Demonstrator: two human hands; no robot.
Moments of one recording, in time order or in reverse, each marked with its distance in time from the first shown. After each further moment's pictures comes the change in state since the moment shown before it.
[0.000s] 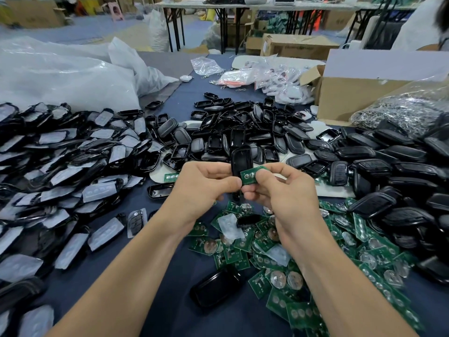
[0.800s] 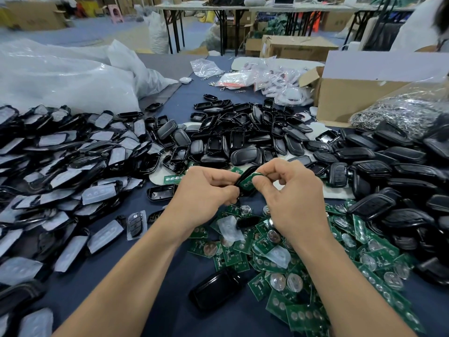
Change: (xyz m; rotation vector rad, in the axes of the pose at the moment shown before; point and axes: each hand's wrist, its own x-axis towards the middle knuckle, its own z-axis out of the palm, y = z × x) left_hand -0.003 0.001 0.003 0.128 -0.005 -0.004; right_hand 0.007 0.001 -0.020 -0.780 0.028 -0.503
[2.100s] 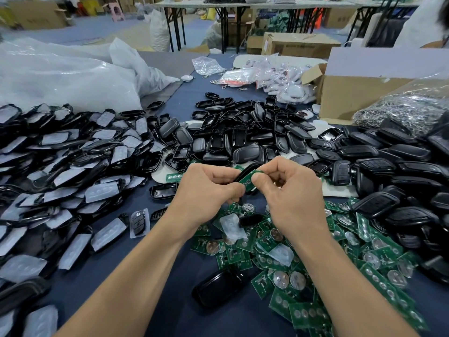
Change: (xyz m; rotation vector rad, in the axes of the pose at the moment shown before) left_hand 0.000 -0.004 -0.001 -0.005 0.038 -0.008; right_hand -0.001 -0.002 0.007 0.145 -0.023 0.064
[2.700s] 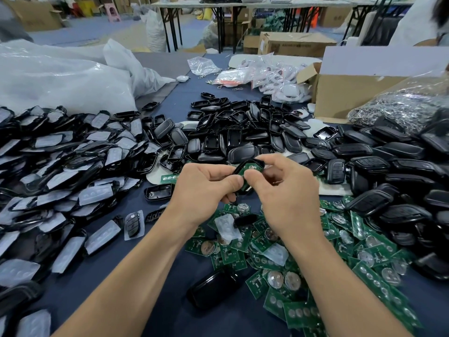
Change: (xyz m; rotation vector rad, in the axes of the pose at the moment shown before) left_hand 0.001 0.002 0.006 -0.038 0.059 0.035; right_hand -0.001 -0.005 0.000 0.006 0.079 0.021
